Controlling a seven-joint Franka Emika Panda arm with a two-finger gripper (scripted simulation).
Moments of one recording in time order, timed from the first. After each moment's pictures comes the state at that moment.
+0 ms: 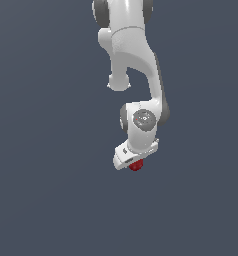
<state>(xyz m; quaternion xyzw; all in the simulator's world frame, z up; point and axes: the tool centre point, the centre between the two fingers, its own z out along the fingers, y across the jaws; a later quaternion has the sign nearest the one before) 0.051 0.073 0.046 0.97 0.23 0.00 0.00</state>
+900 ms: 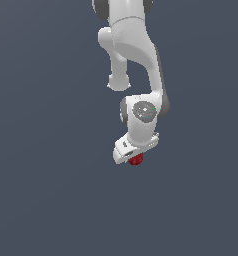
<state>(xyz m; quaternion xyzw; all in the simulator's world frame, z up) 0.033 0.073 0.063 0.97 0.23 0.00 0.00</state>
